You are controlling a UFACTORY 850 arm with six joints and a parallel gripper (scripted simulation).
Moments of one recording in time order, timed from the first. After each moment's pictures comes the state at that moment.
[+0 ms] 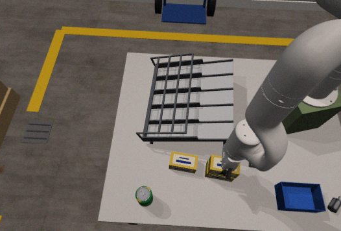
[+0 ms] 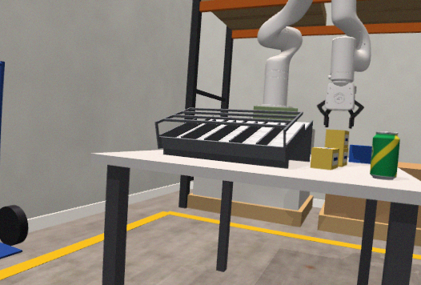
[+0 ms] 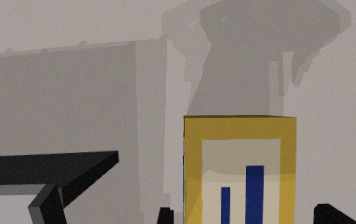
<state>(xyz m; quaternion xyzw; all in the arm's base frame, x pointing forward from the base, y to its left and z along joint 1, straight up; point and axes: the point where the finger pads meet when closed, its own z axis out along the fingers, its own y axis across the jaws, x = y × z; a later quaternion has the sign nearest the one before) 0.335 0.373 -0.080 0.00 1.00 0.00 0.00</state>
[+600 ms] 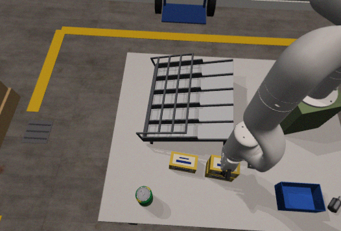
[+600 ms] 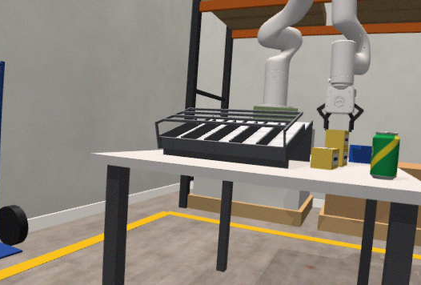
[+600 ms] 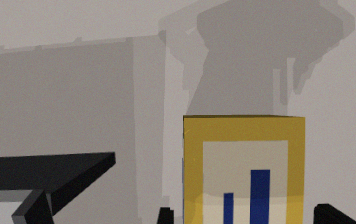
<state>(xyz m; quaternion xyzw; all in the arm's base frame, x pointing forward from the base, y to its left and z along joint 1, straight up) 0.336 0.374 -0.092 0.00 1.00 0.00 0.00</state>
